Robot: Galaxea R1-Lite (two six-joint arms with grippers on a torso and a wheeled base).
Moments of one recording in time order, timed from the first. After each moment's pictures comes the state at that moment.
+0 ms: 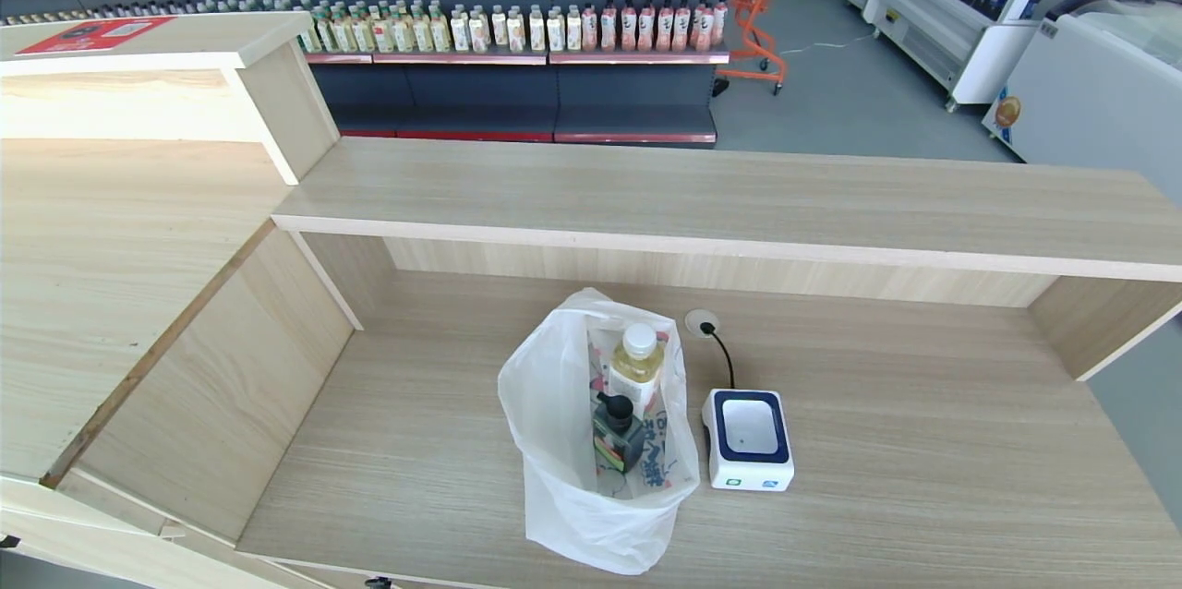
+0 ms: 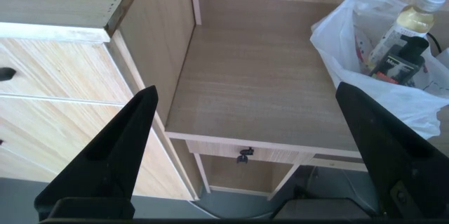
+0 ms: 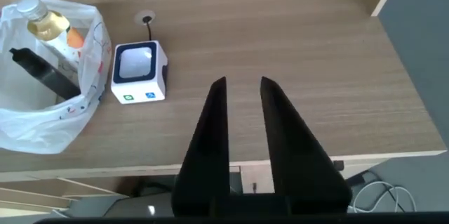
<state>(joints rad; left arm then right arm) 0.00 0.00 0.00 0.00 0.00 0.00 0.00 0.00 -0.01 0.05 -0.10 0.06</state>
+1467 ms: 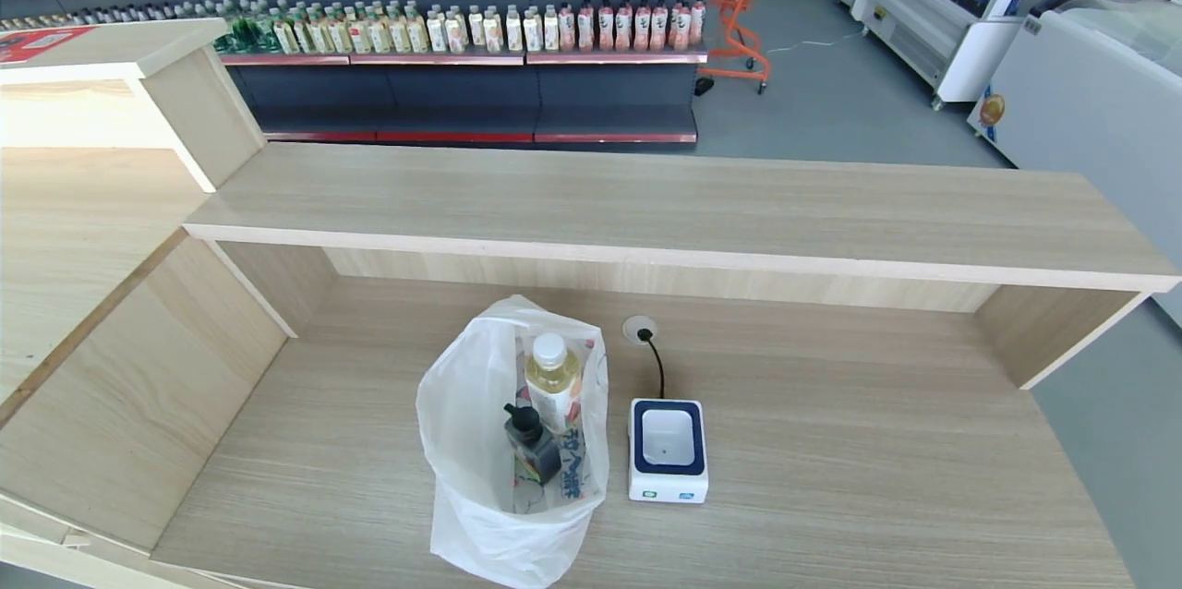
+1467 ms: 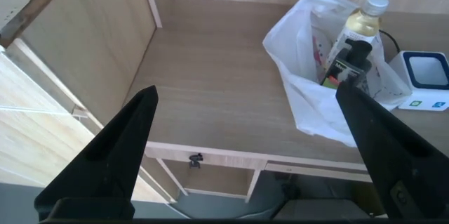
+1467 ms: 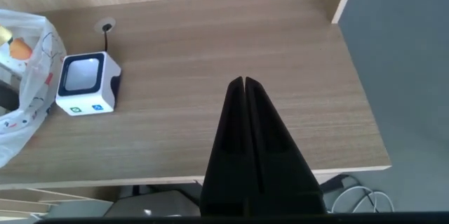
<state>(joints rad) 0.00 0.00 0.00 0.00 0.00 0.00 0.00 0.00 -0.01 0.05 -0.10 0.06</state>
